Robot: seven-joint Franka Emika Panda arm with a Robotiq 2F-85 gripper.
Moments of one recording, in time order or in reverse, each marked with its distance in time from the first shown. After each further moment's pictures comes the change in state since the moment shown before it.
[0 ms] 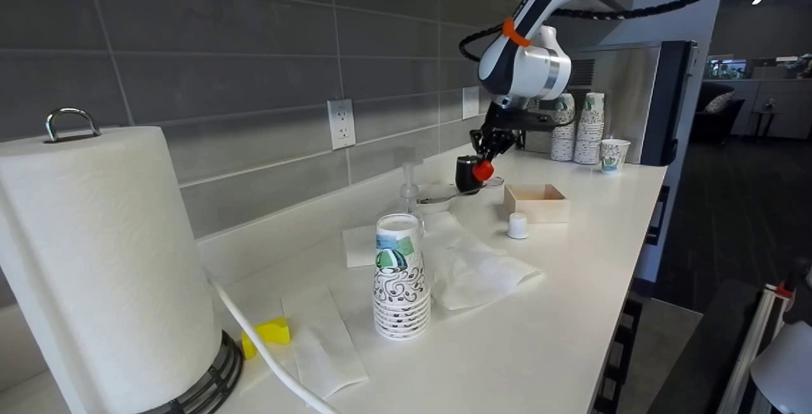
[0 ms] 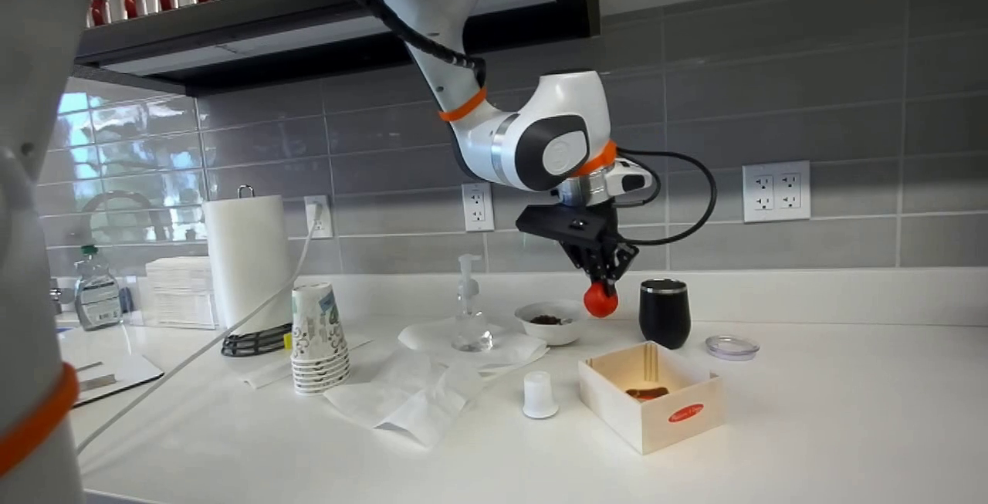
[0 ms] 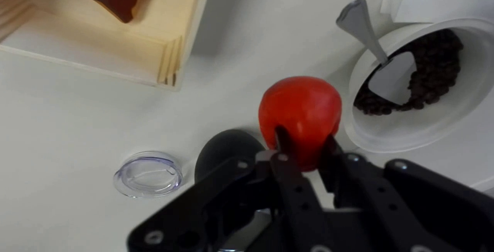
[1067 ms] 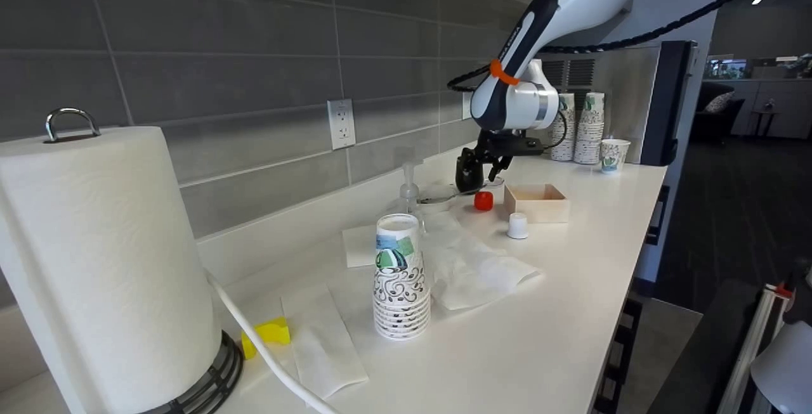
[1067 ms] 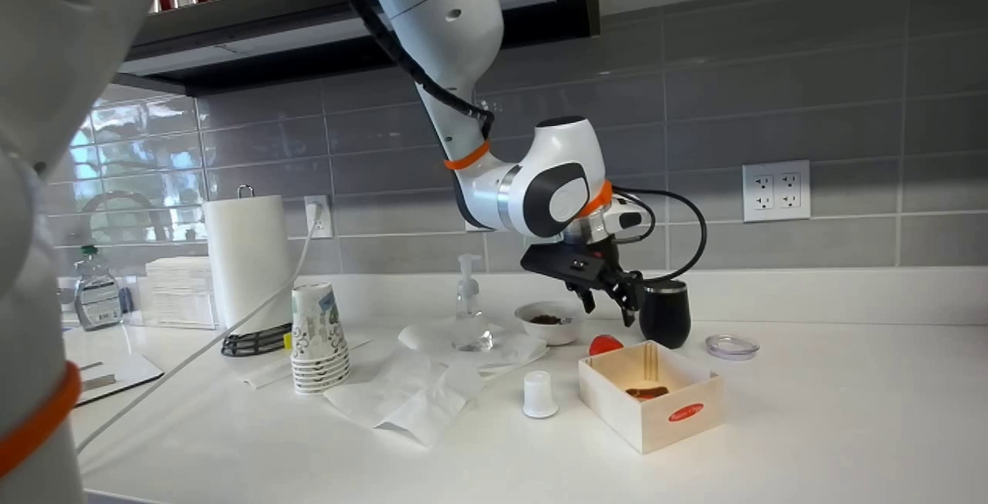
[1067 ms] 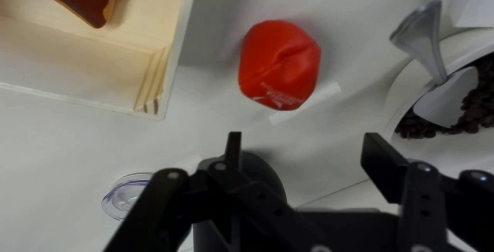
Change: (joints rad) arm 0.045 0.159 -0.031 0.052 -0.085 0.136 0.100
